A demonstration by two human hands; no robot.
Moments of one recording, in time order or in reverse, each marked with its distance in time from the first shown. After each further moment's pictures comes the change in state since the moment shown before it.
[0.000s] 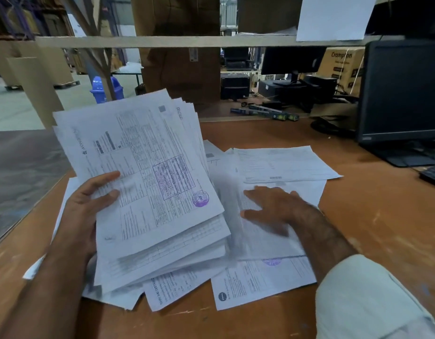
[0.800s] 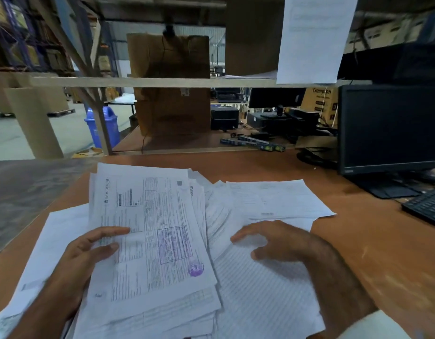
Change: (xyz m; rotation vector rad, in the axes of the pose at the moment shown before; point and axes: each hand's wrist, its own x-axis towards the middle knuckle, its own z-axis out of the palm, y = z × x) left_hand 0.005 -0.034 0.003 0.140 -0.079 -0.108; right_hand -0.026 0.018 -0.034 0.266 0.001 -0.264
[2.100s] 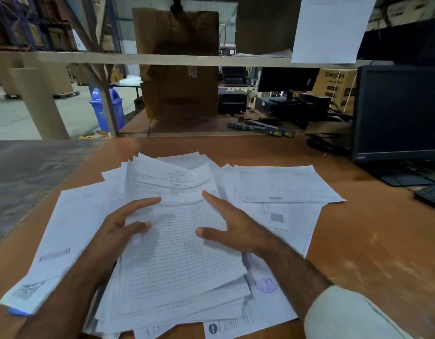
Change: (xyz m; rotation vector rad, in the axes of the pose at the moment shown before) left_hand -0.010 0.007 0.027 0.175 -0.187 0.173; right_hand 0.046 -0.055 0.063 0.381 0.181 -0.173
